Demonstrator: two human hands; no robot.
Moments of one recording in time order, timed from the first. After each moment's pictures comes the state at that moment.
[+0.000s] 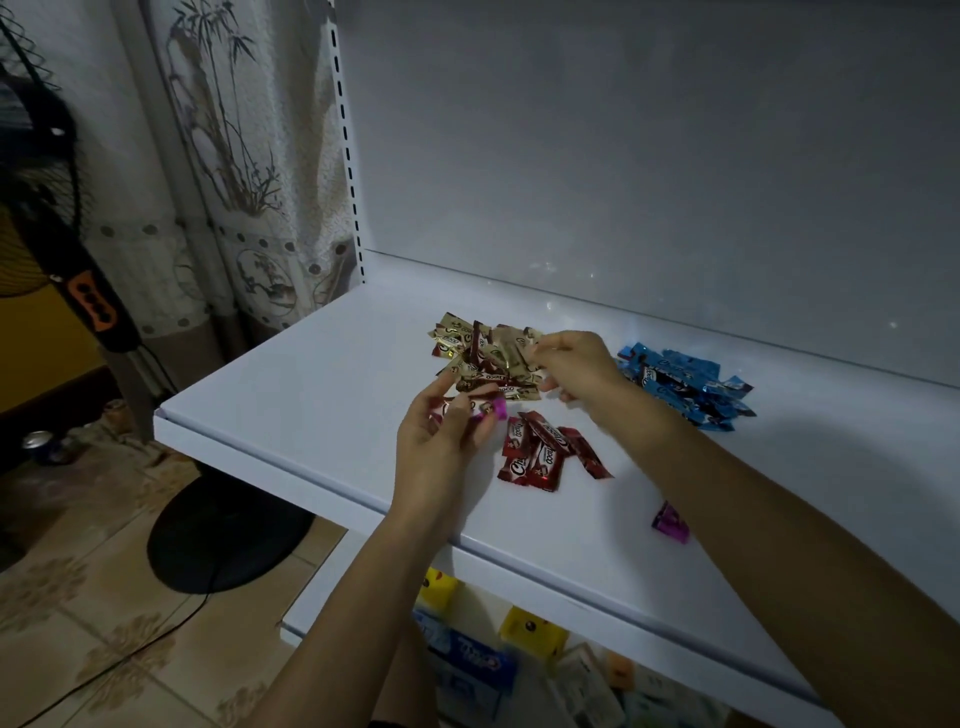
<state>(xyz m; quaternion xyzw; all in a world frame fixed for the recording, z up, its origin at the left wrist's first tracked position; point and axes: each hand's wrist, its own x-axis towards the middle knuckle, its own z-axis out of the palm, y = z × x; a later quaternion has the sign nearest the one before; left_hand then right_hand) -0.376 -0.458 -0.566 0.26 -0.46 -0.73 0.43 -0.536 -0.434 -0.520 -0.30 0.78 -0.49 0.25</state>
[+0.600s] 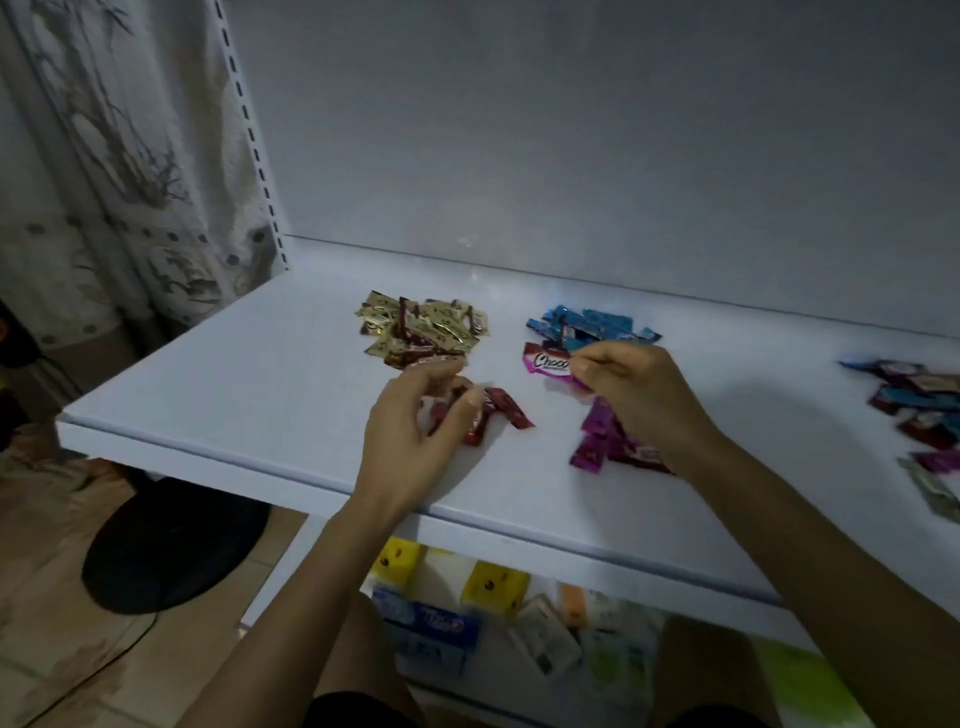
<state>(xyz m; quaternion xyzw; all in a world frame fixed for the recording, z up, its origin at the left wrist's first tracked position) -0.378 -0.437 -0.577 0.20 -0.81 -0.40 0.40 -0.533 -0.290 -0.519 -0.37 0.78 -0.50 0.10</state>
